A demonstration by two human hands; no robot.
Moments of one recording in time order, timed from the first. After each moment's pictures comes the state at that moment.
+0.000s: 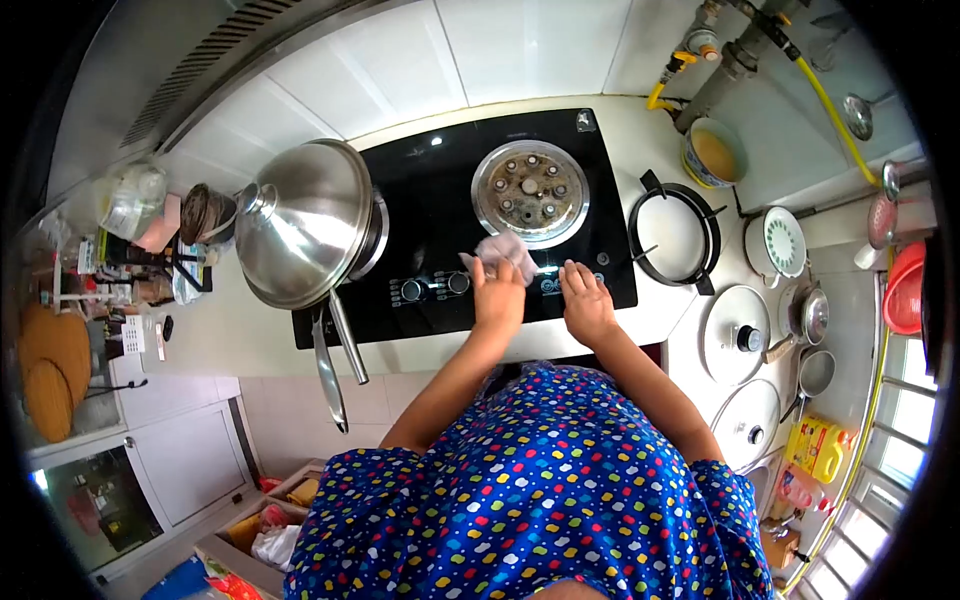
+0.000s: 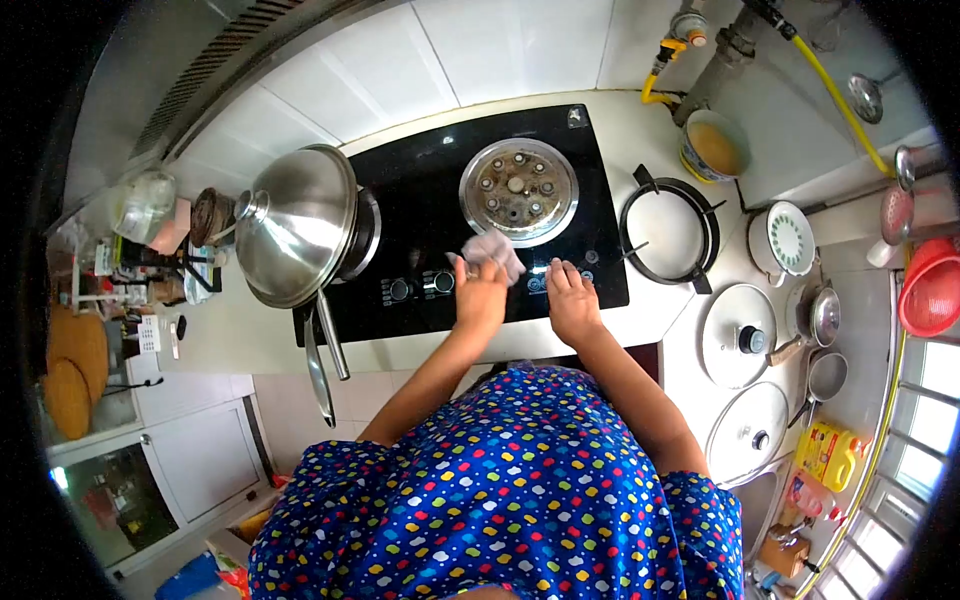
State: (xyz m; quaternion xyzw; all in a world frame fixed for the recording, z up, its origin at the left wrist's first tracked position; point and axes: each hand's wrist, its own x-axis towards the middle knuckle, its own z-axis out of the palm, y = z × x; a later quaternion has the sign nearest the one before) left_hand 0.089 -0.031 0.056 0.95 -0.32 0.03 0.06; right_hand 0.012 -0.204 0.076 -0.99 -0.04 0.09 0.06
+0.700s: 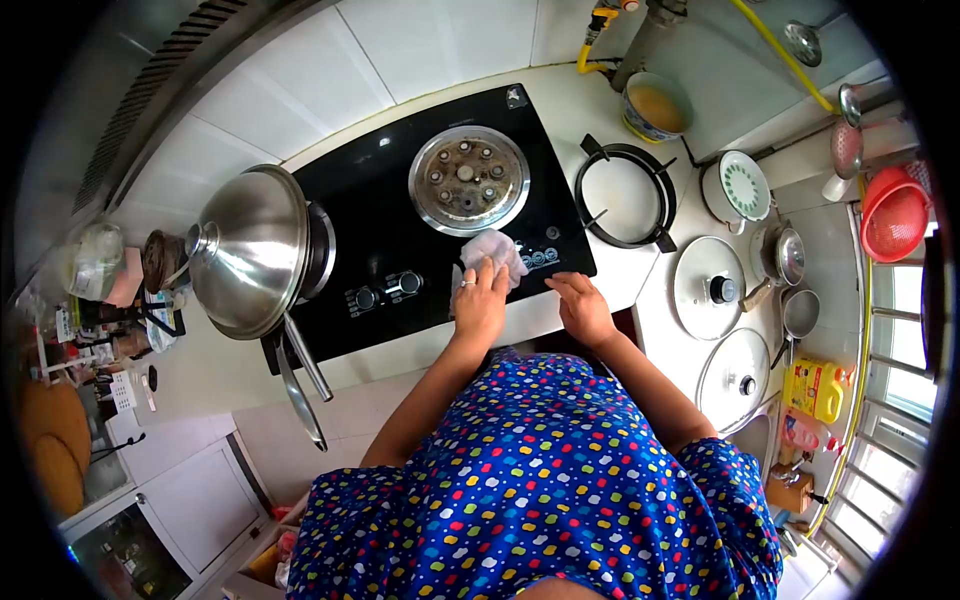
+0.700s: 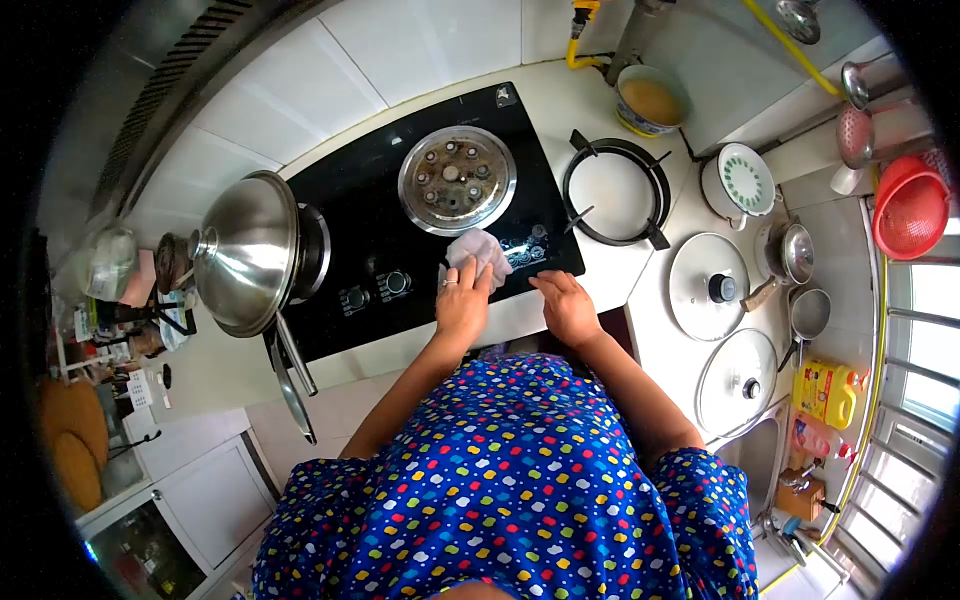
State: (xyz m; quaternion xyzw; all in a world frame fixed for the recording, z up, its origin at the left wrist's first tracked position) left_hand 0.054 -0.053 0.066 0.93 -0.37 -0.02 0.08; right_hand -0.053 -0.238 0.081 -0.94 0.03 -0.11 0.34
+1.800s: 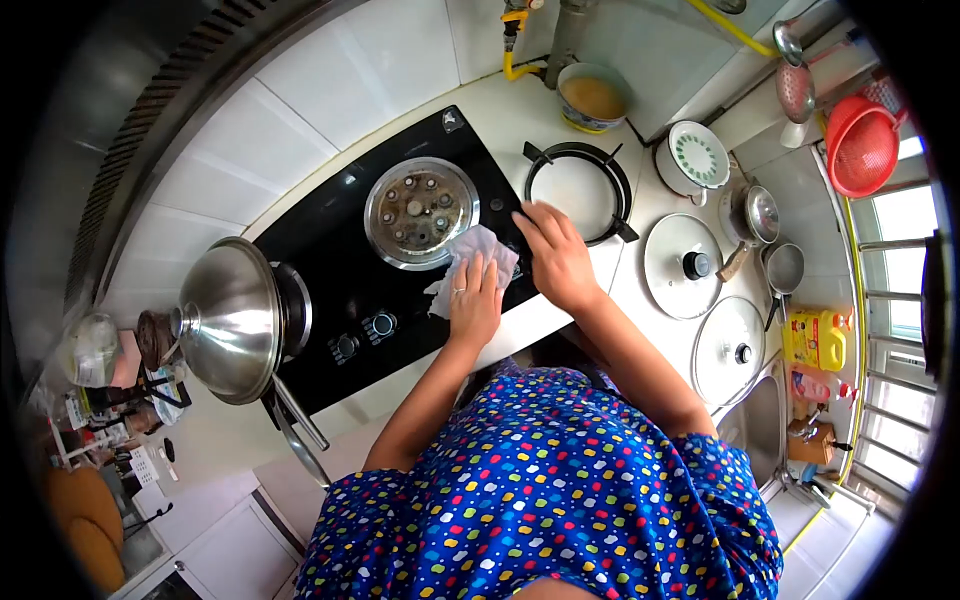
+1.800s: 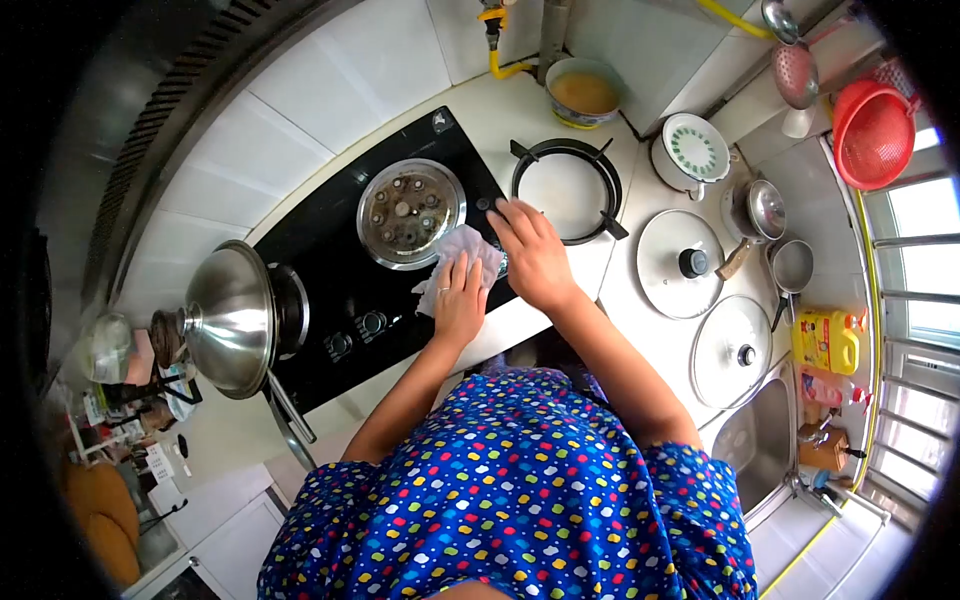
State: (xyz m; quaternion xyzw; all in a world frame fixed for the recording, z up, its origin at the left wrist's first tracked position) left_hand 0.071 -0.096 0.059 0.87 -0.45 -0.04 0.19; right_hand 0.011 -0.274 0.162 -0.95 0.06 -0.25 0.20
